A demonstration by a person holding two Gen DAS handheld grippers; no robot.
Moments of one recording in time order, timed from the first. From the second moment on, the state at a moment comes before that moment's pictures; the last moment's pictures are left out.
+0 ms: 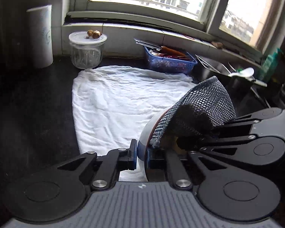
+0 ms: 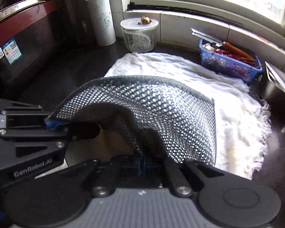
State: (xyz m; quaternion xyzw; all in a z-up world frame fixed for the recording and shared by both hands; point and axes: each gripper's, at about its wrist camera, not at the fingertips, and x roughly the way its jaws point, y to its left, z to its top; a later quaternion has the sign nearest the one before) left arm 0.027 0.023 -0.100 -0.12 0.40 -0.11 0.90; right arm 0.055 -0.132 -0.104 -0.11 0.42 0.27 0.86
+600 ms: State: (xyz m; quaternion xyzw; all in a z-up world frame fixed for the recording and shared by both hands) left arm 0.030 0.057 -0.133 -0.32 0.51 -0.06 0.80; right arm 0.075 -0.140 -0.136 0.07 0.53 0.30 0.79
